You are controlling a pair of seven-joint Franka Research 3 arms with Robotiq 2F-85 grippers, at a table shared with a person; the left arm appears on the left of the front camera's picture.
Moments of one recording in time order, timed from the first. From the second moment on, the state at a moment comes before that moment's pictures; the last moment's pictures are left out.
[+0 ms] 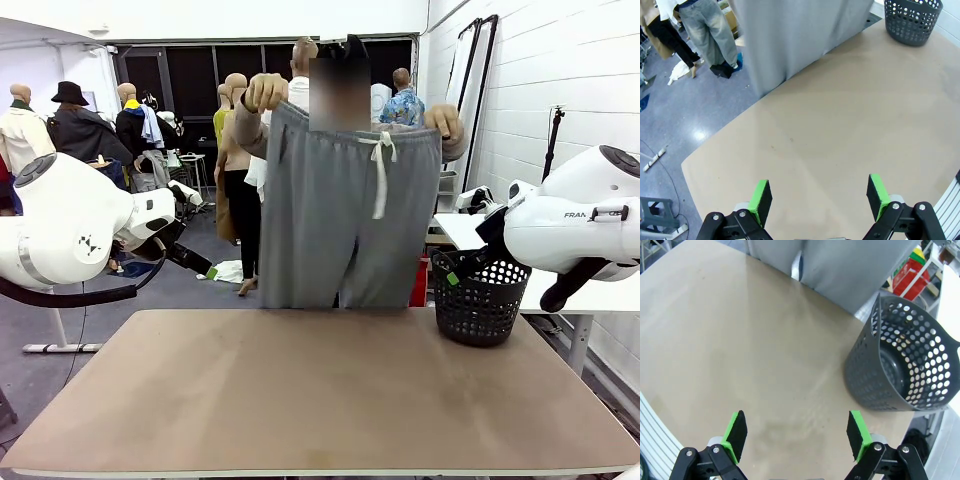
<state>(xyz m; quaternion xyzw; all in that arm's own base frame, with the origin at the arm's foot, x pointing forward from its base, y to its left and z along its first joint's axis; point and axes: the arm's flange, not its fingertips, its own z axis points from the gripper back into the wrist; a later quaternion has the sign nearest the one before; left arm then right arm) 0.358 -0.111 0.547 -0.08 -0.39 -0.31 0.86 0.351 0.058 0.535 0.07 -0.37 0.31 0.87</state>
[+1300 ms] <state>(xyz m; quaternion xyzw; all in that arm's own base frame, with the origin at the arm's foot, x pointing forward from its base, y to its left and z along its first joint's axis) 0.358 -0.111 0.547 -0.08 -0.39 -0.31 0.86 0.351 0.058 0.535 0.07 -0.37 0.31 0.87</state>
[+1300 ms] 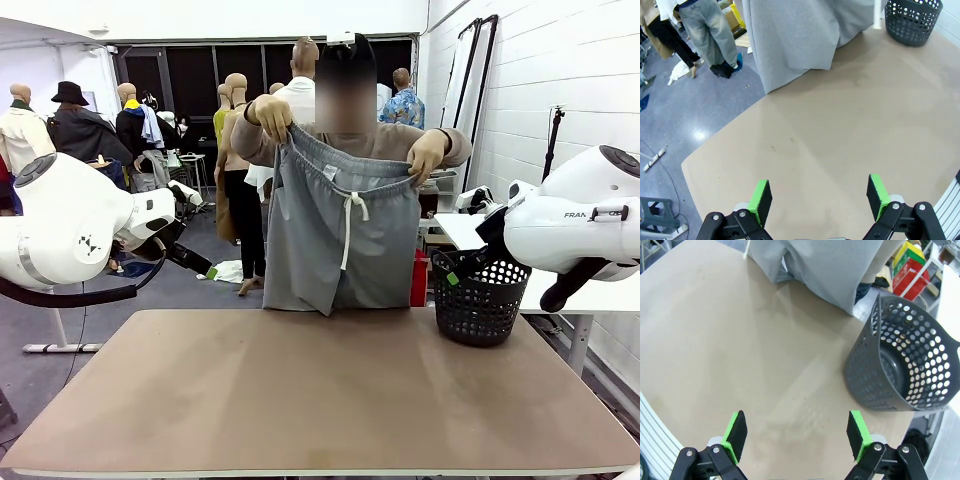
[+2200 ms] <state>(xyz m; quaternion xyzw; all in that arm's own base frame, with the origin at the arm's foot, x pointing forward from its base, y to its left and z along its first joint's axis) 0.358 -0.111 0.547 -0.08 -0.39 -0.31 0.86 0.351 0.058 0.535 0.07 -0.37 0.31 0.87</state>
